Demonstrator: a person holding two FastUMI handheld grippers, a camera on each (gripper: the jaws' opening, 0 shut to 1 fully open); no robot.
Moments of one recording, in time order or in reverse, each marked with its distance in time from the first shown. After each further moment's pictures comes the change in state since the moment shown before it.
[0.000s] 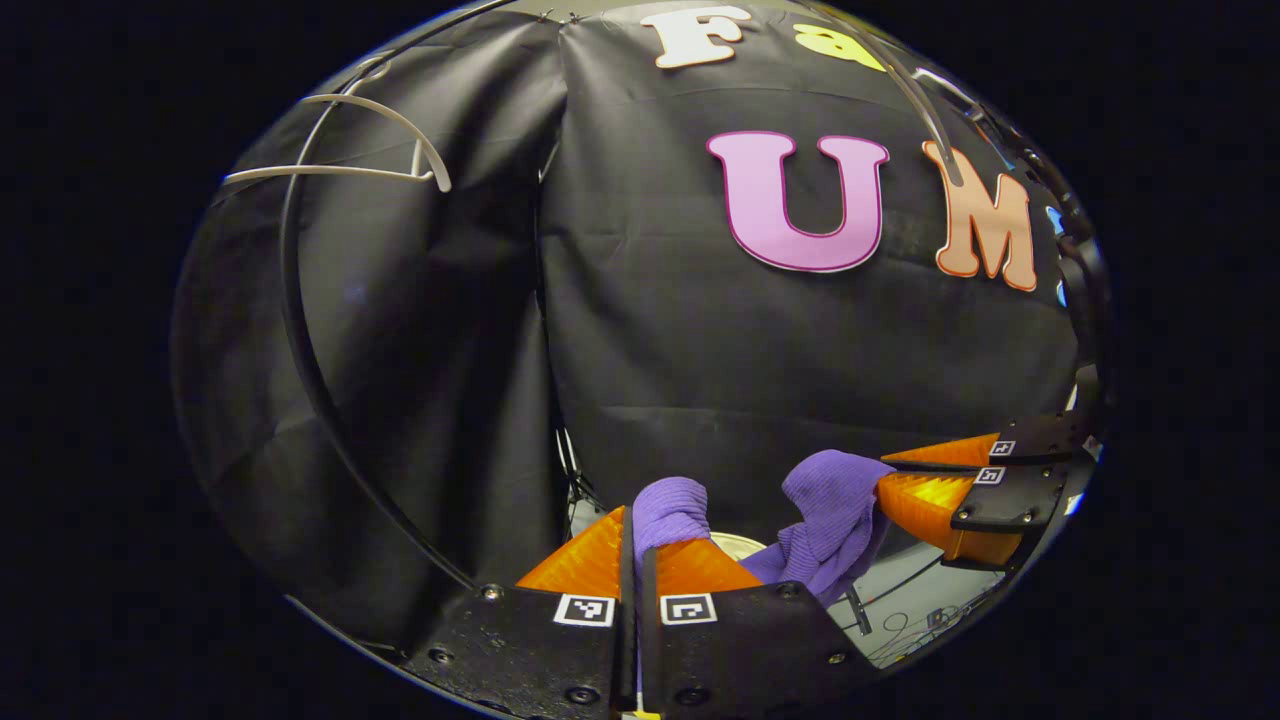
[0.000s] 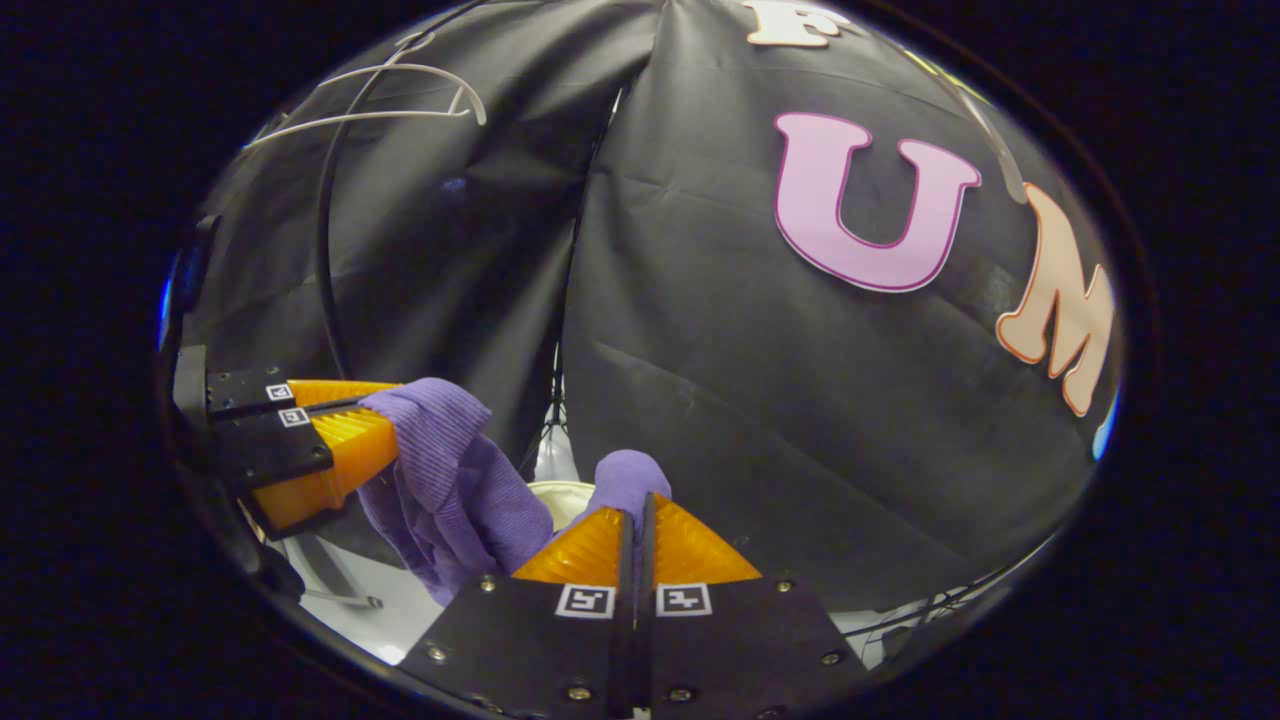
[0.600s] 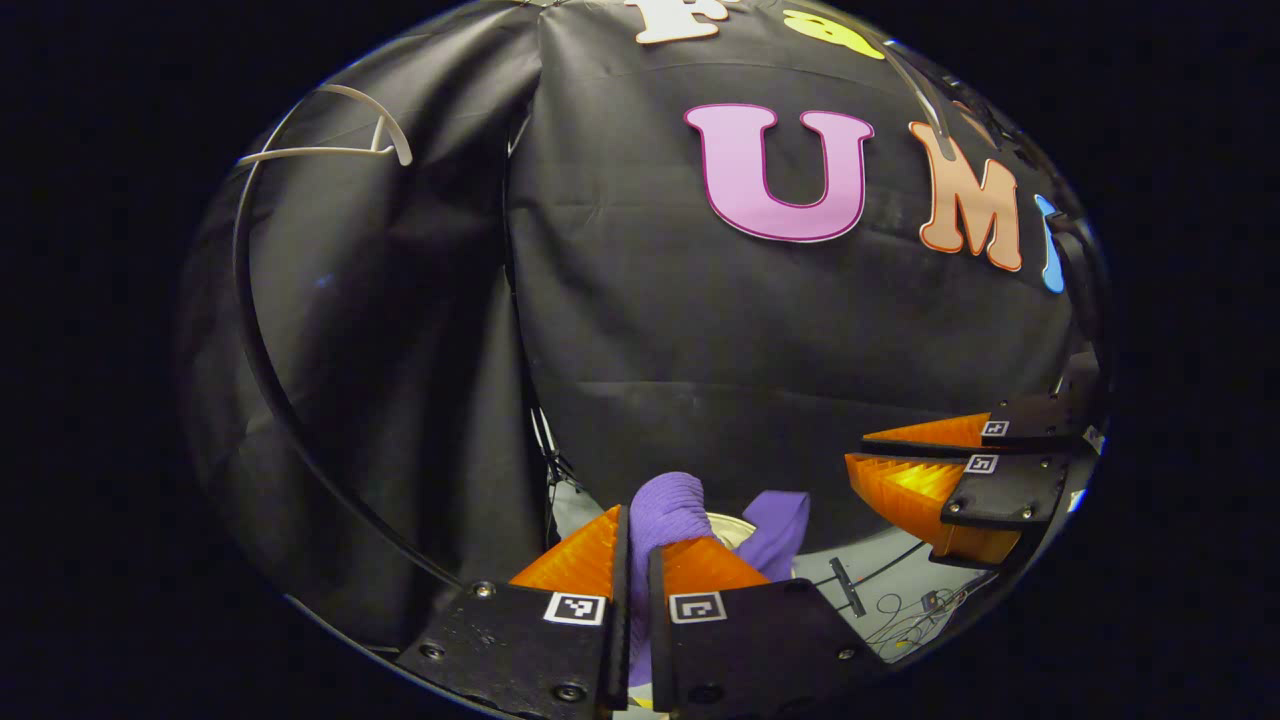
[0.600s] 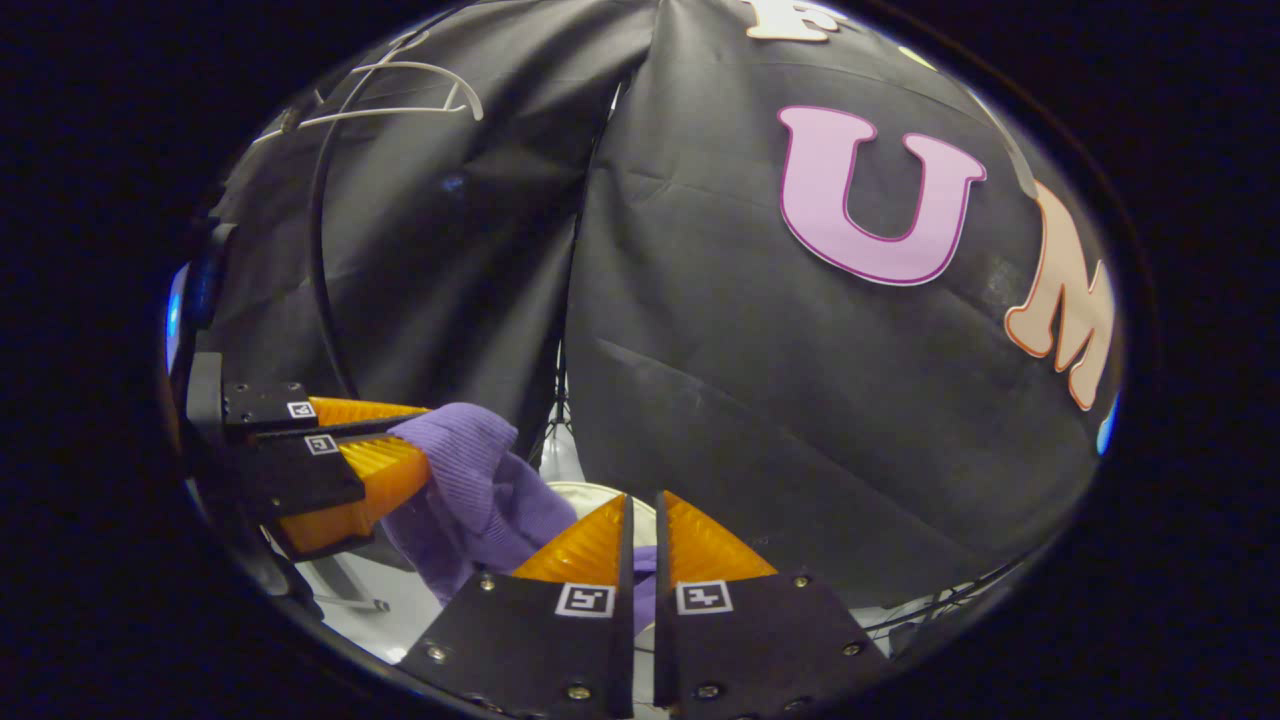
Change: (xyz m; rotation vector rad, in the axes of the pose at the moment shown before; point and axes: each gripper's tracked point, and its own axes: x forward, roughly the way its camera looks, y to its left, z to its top) left arm 0.012 -0.010 -0.014 -0.004 0.071 -0.088; right arm -0.002 0.014 0.004 0.005 0.015 0.008
